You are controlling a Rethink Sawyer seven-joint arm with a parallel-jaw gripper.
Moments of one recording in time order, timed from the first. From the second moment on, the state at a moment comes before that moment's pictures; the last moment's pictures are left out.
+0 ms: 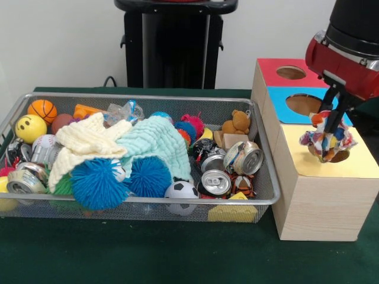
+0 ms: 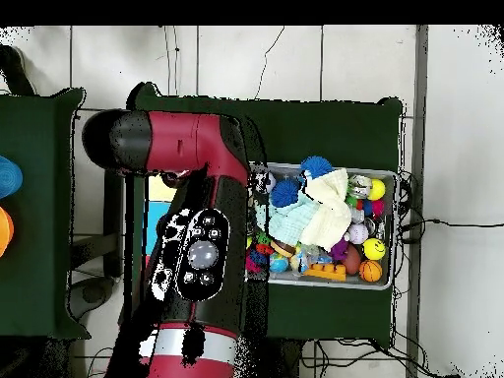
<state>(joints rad) 0.17 -0.41 -0.30 1.03 0.18 0.99 2.67</state>
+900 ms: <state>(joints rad) 0.16 -0.40 -0.29 1.10 0.18 0.88 2.67</state>
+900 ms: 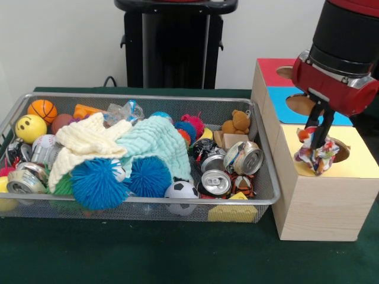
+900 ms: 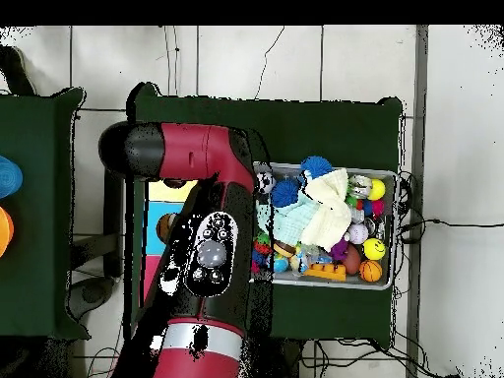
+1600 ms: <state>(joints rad) 0.17 -0.42 -0.26 1.15 0.22 0.87 2.67</state>
